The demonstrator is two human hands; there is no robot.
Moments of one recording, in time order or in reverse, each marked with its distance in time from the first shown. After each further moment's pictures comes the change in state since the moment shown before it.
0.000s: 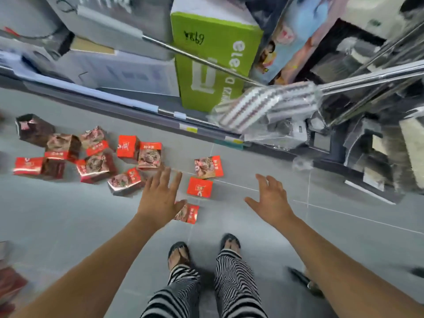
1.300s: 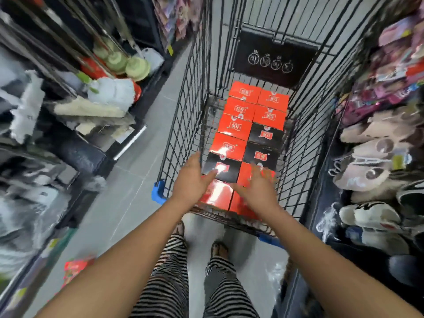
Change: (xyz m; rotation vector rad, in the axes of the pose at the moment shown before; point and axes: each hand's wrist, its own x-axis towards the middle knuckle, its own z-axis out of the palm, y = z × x) left_hand -0.200 0.725 -0.053 -0.118 -0.482 0.921; right_hand -0.503 0.420 0.032 1.037 0.533 1.217
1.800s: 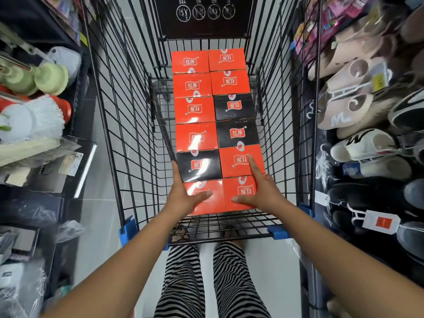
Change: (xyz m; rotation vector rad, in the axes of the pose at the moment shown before) left_hand 0.069 -0.073 0.081 -0.317 -0.430 -0.112; right_hand 0.021 0.085 0.050 0.378 -0.126 0.252
